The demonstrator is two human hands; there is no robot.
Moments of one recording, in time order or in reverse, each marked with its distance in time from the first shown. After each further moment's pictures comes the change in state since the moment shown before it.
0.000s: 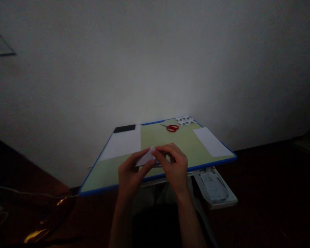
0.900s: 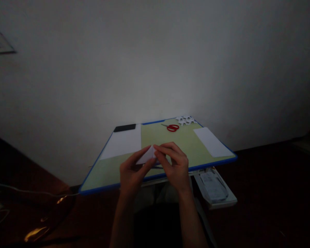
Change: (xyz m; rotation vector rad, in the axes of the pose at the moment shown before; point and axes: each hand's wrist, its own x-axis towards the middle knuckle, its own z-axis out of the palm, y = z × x) left_hand -0.002 0.002 0.006 -0.118 0.024 -0.075; right_hand 0.000 -0.002 -0.009 -0.006 -0.085 -0.093
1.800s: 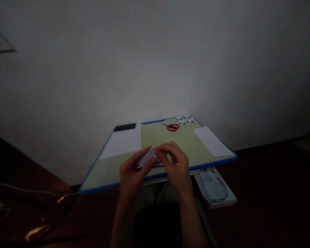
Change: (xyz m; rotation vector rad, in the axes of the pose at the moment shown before) left_hand -0.001 -0.003 -0.001 0.048 -0.008 0.069; right_hand 0.002 0.000 0.004 0.099 0.021 0.100
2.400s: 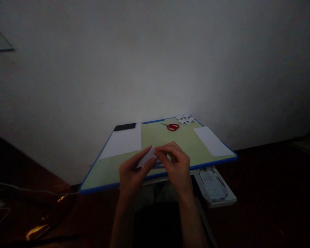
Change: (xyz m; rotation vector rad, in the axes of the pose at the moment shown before) left_hand 0.001 0.004 -0.001 0.054 -0.016 0.015; right_hand -0.002 -0.003 0.000 -0.004 0.021 0.046
